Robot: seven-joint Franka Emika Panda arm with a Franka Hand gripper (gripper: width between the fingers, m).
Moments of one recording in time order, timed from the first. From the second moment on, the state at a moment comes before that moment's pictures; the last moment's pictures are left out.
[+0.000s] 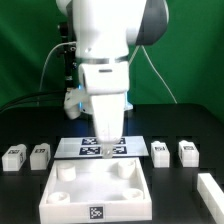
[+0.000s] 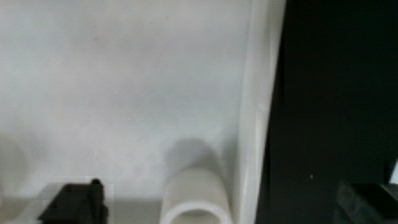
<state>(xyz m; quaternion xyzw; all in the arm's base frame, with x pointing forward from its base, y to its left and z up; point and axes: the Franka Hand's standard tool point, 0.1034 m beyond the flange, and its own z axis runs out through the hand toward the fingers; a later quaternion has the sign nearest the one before) 0.449 -0.015 0.048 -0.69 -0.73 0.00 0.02</state>
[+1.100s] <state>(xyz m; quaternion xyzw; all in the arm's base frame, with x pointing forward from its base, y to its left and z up) 0.437 -0.029 0.010 -0.70 -0.71 0.01 0.03</state>
